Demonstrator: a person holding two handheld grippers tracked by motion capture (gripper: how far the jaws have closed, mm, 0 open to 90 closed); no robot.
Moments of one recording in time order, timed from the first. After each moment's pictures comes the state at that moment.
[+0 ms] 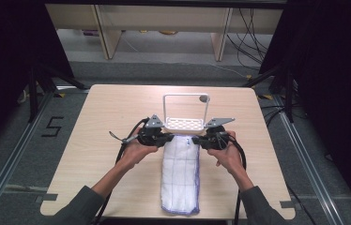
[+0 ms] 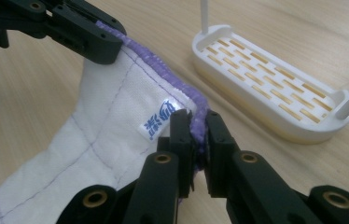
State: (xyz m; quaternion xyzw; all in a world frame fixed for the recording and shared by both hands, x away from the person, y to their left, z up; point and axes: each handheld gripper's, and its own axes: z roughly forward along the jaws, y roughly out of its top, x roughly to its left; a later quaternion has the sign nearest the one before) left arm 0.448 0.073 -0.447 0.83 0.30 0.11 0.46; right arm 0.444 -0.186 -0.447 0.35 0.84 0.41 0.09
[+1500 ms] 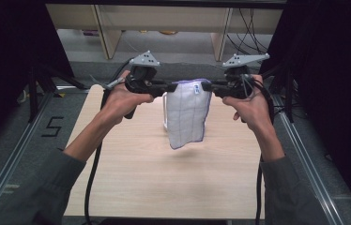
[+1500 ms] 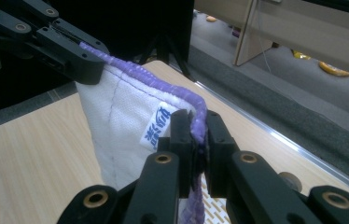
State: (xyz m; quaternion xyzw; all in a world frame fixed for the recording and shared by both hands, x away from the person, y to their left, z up) left arm 0.460 0.079 -0.245 0.81 0.25 0.15 0.51; right arm 0.455 -0.191 -0.244 0.31 0.80 0.47 0.19
